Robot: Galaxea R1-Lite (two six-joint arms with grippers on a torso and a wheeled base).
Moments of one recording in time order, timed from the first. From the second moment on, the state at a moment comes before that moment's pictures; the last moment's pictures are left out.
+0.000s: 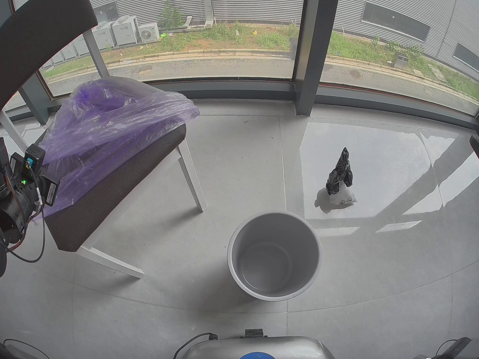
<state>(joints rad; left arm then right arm) 0.02 1.36 -0.58 -0.71 0.30 0.70 0.09 0.86 -0.52 -0.54 0.07 0.07</state>
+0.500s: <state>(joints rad) 0.00 1.30 -0.62 -0.78 0.26 0.63 0.15 0.93 -0.51 -0.60 0.05 0.12</state>
